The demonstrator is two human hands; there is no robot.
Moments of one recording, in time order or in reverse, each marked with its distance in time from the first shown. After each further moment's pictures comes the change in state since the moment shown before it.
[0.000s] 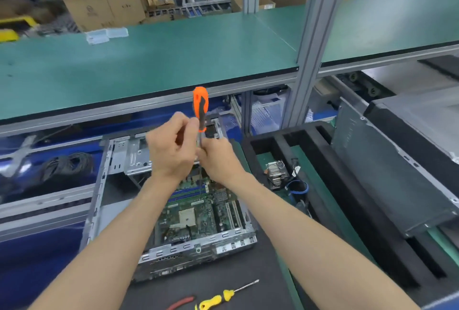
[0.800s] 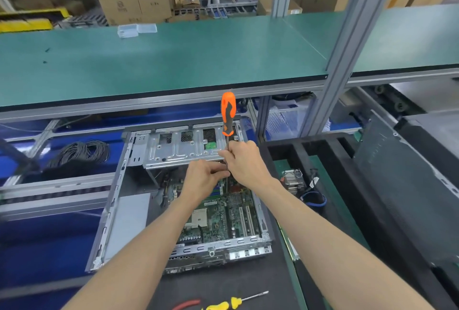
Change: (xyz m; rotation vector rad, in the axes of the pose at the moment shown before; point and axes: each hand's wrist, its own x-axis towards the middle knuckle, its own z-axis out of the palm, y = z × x) left_hand -0.078 -0.085 0.031 0.031 -0.540 -0.562; right_hand 0.002 0.011 0.000 -0.122 -0.008 -0.013
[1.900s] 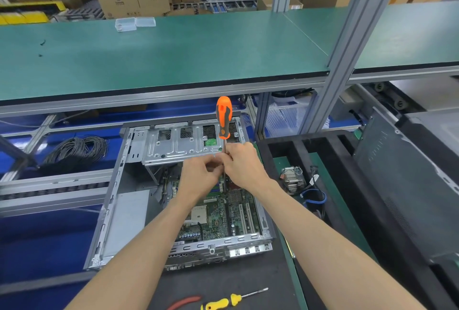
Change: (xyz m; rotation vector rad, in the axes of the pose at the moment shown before) left_hand -0.008 0.004 -0.005 -0.048 0.115 -0.020; right_hand 0.000 0.005 0.018 0.083 0.029 -0.012
